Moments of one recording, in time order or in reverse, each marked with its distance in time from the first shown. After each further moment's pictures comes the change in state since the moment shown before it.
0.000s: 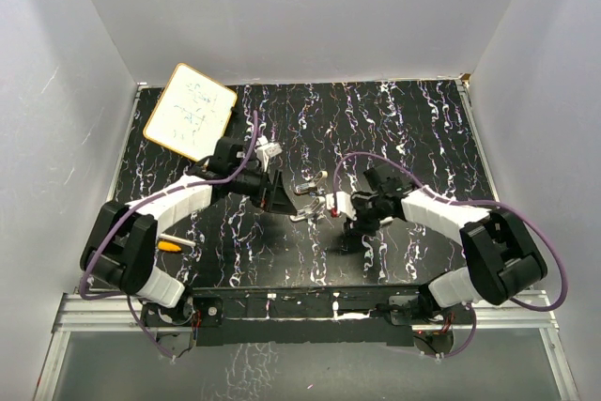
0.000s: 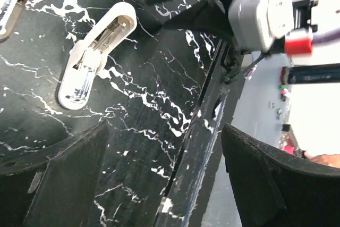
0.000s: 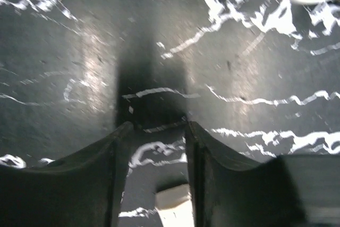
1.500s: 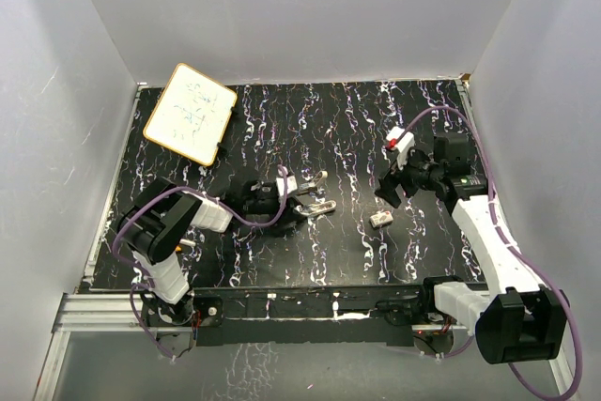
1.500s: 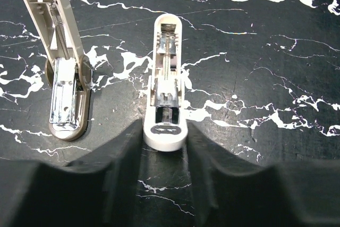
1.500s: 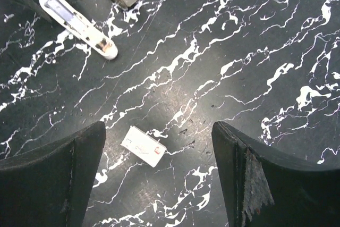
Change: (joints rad) left arm -0.144 0.269 -0.274 0.865 -0.193 0.499; right arm -0.366 -0.361 0.176 -0.125 -0.117 0.494
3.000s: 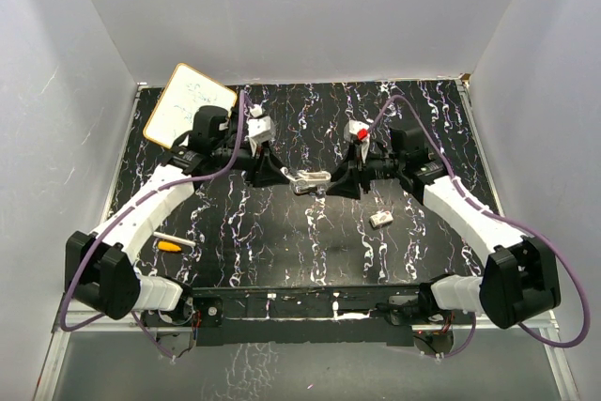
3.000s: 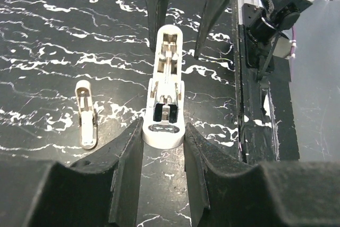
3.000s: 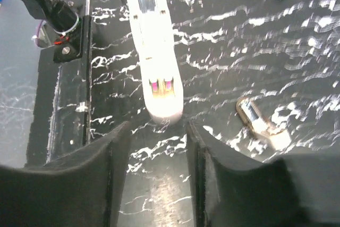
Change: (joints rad) left arm 0.161 -0.404 0.529 -1.032 0.305 0.016; right arm 0.287 0.211 0.065 0.401 -0.445 0.334
